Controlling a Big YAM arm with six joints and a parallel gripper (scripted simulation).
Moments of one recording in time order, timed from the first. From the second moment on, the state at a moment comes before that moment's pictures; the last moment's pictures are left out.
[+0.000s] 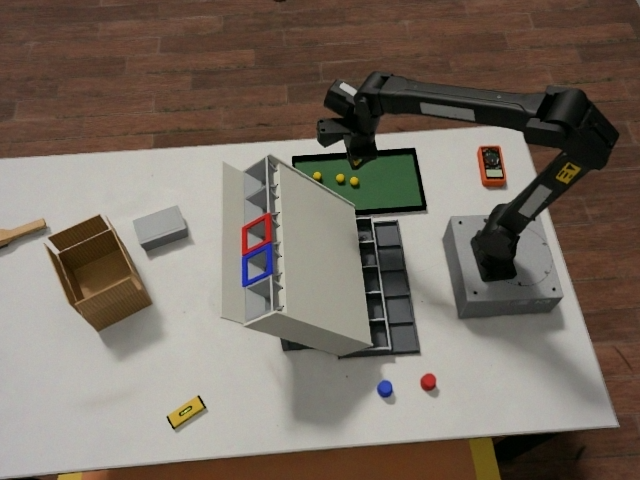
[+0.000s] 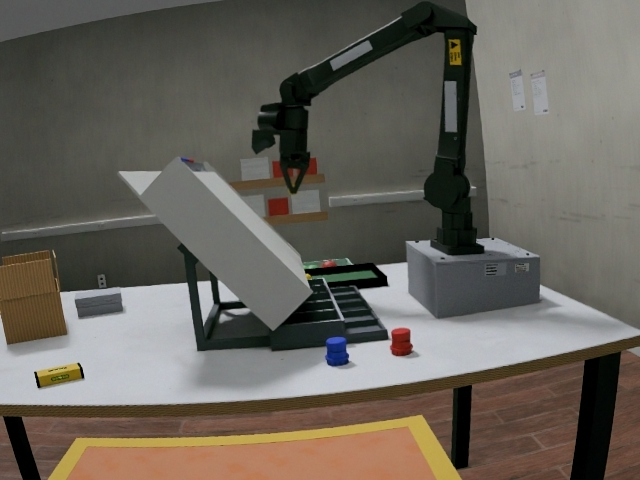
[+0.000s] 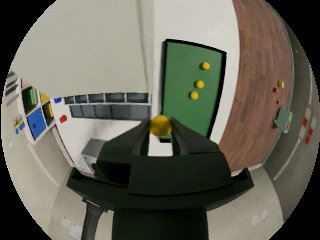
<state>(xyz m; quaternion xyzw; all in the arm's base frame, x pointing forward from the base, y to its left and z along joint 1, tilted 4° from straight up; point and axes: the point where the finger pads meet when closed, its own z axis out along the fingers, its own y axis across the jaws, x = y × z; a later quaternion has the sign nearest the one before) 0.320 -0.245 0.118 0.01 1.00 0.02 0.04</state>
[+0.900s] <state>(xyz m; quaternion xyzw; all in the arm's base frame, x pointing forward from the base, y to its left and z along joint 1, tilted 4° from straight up) 0.374 -0.085 0.194 0.01 0.99 0.02 0.12</state>
